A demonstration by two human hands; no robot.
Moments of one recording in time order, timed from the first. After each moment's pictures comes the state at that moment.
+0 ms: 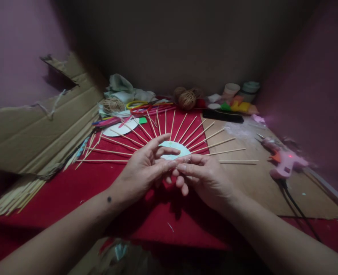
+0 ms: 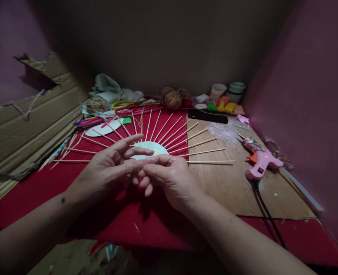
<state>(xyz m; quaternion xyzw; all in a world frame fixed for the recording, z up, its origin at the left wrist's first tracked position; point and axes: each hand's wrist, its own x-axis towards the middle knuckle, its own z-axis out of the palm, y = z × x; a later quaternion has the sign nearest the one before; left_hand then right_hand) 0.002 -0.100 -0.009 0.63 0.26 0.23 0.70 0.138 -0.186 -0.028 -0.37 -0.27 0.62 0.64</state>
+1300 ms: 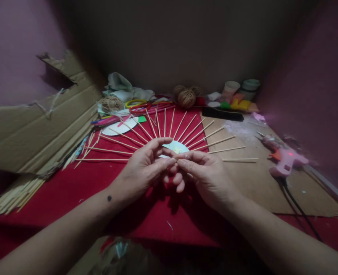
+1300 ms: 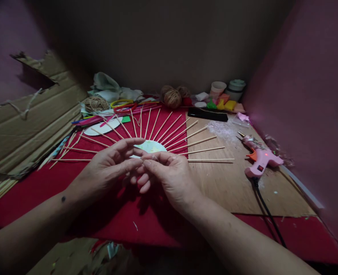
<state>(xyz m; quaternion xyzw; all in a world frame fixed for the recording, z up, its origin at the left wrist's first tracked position) 0.003 -0.099 -0.011 0.65 0.25 0.21 0.69 0.134 -0.190 -0.025 -0.42 -0.28 0.57 0.65</state>
